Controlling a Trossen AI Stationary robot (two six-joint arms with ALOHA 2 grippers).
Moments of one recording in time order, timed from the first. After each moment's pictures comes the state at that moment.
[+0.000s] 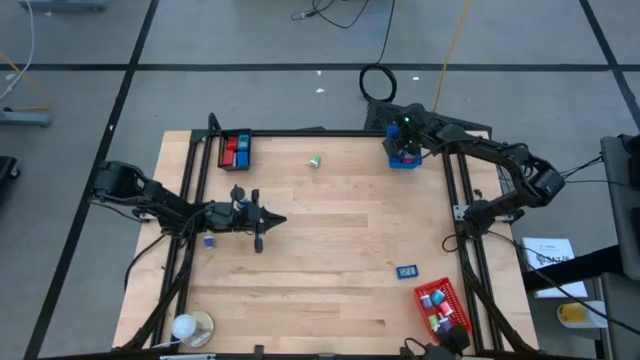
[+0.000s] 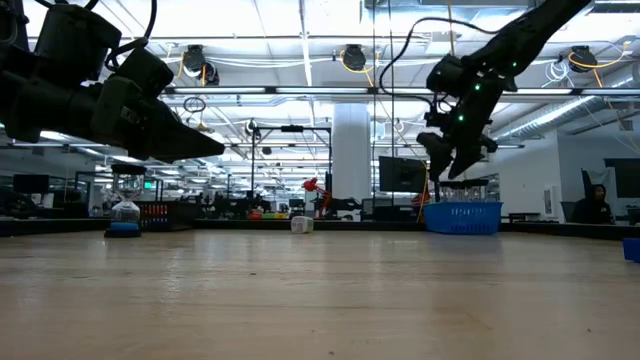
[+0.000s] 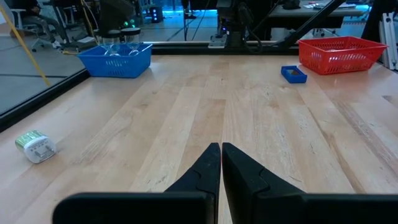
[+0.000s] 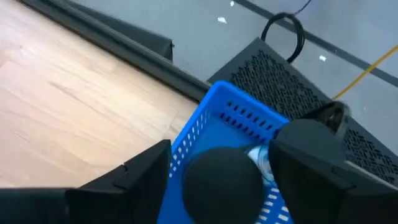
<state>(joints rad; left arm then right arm) -0.11 1.40 0.11 1.12 -0.22 -0.01 -0.83 1.42 0.89 -0.33 0.21 0.12</state>
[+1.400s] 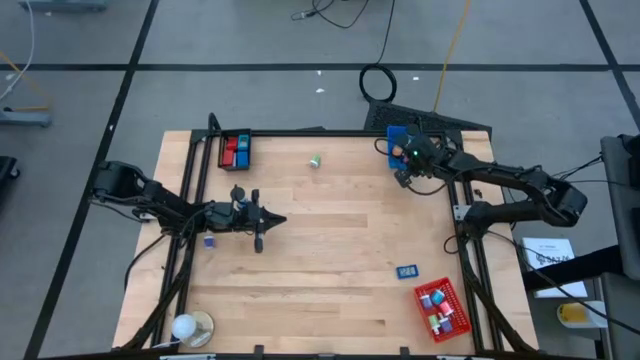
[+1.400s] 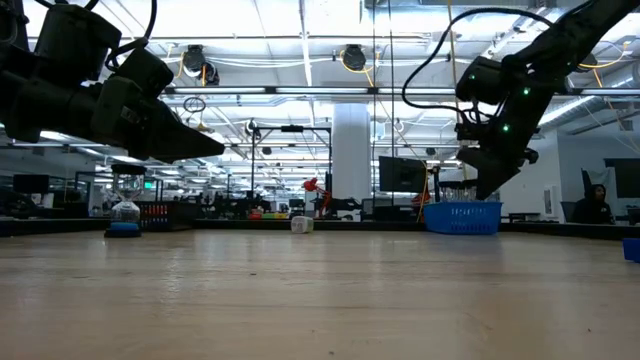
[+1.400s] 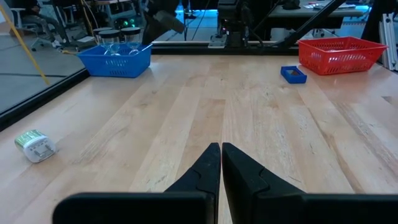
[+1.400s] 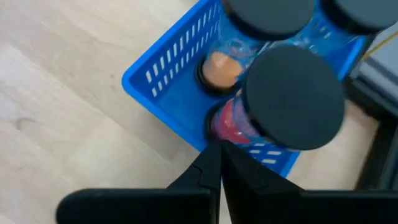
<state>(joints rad) -0.11 1.40 0.11 1.12 -0.22 -0.01 -0.69 1.17 0.58 -0.37 0.28 0.14</state>
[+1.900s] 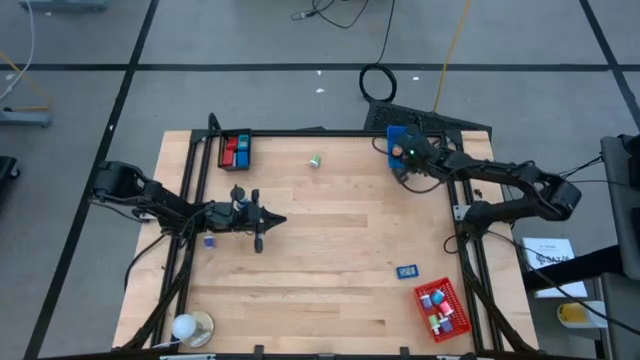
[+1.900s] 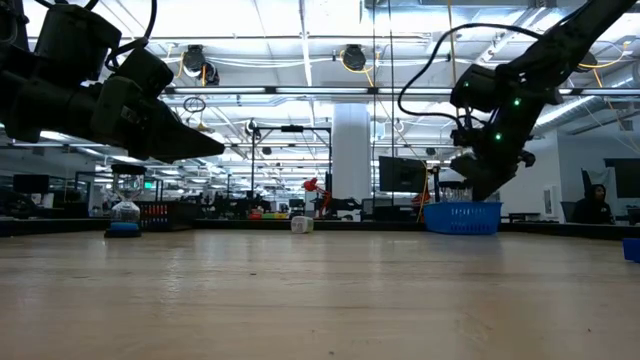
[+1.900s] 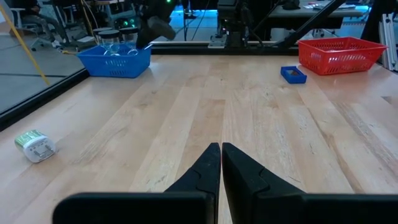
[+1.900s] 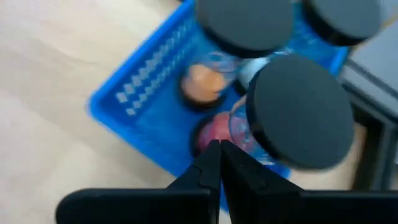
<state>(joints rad) -0.11 1.40 0.11 1.12 -0.22 -0.01 -0.71 1.24 0.57 -0.27 0.34 0.15</state>
